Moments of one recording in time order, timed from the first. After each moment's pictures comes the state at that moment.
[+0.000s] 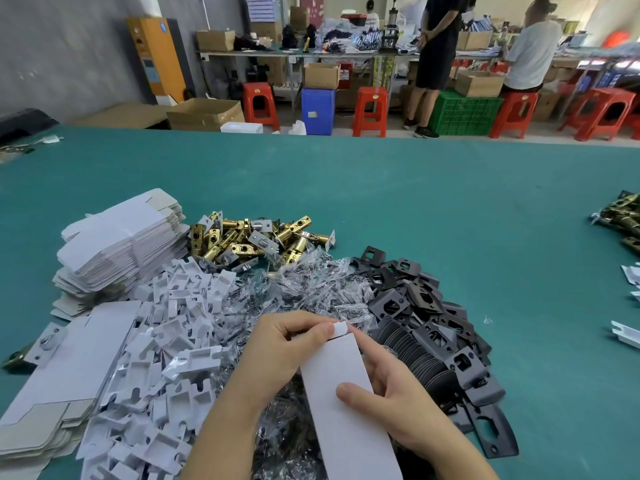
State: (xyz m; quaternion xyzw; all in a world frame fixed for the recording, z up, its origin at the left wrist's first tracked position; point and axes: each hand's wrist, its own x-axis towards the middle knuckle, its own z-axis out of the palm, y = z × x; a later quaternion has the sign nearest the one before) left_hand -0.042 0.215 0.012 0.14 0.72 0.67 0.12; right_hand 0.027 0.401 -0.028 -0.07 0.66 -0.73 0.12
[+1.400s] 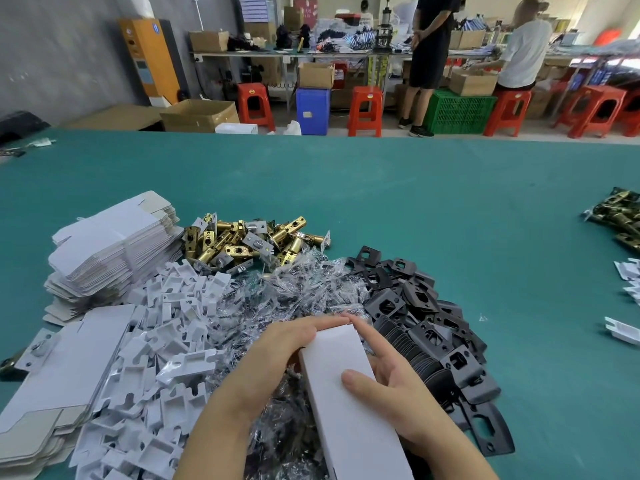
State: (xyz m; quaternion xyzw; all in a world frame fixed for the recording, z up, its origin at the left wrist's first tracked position) left_hand -0.043 0.207 0.011 0.19 0.70 0.64 0.25; right_hand 0.025 0.404 -0.027 -0.01 0.61 -0.78 0.12
